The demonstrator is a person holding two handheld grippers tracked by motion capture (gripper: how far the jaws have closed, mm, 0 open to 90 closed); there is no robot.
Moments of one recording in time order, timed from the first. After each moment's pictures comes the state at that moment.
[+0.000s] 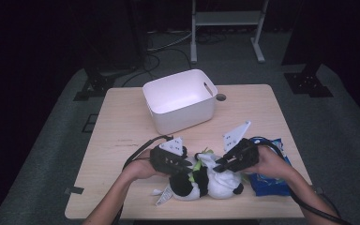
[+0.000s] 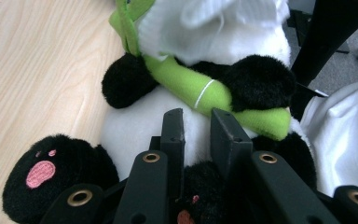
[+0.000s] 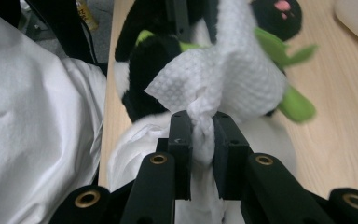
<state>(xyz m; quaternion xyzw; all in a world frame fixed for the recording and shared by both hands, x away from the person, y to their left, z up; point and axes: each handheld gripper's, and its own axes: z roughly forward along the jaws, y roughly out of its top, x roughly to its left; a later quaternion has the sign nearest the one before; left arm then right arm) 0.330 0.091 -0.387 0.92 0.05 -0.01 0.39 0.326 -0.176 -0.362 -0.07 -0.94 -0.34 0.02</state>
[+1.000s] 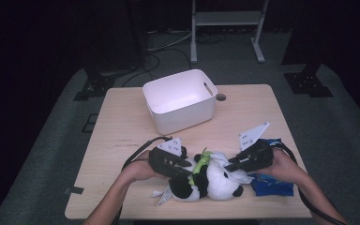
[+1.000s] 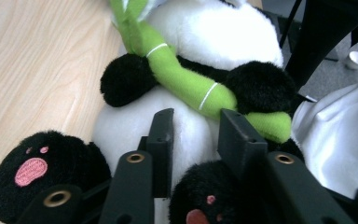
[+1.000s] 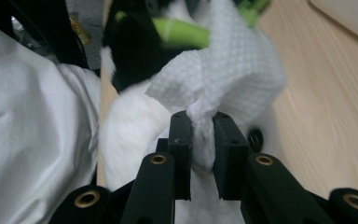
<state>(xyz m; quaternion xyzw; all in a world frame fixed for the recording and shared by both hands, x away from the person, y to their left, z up) 0.329 0.094 -0.386 0.92 0.06 -0.03 0.40 0.323 -0.206 -0.368 -0.09 -0.92 -0.37 0.02</state>
